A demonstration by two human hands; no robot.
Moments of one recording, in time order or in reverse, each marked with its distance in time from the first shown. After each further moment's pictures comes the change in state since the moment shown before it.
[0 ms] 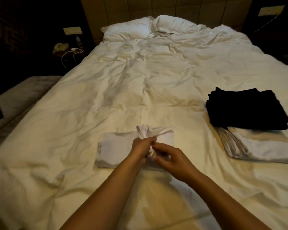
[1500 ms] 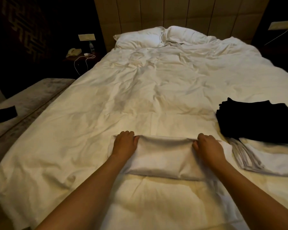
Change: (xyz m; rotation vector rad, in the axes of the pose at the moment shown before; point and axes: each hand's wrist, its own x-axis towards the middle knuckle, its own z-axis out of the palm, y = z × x) left_hand 0.065 0.003 -0.104 1.216 0.374 0.815; right_hand 0.055 0.066 -0.065 -0.865 0.359 0.209
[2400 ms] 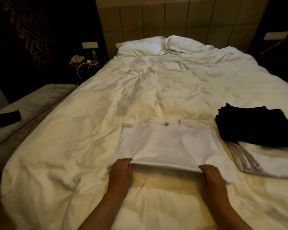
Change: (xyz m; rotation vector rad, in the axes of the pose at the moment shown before) left_hand -0.110 -0.029 0.032 -0.212 0.349 0.083; right_hand -0.117 0.016 0.038 0.239 0.260 -0.122
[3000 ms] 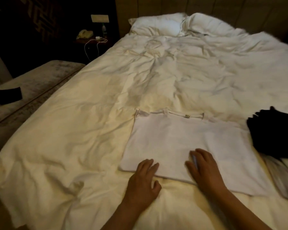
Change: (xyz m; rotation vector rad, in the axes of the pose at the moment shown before) left_hand 0.001 0.006 0.028 -0.125 -0.268 0.003; right_hand 0.089 -0.046 0.086 0.002 -0.345 -0.009
